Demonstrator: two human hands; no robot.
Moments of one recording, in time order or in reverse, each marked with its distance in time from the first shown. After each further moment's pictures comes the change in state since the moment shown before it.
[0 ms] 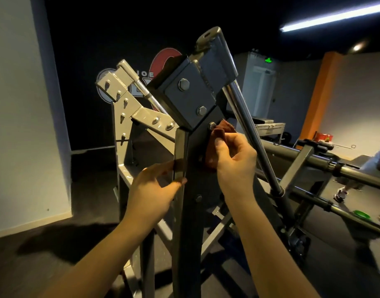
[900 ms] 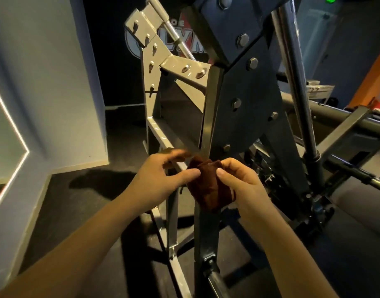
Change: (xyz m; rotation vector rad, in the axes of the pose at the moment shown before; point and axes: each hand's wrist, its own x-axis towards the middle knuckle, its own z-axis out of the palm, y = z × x) left_hand -0.065 -0.039 -0.036 0.051 -0.285 -0.050; right_hand -0.118 0.030 -0.033 0.255 -0.624 0.611
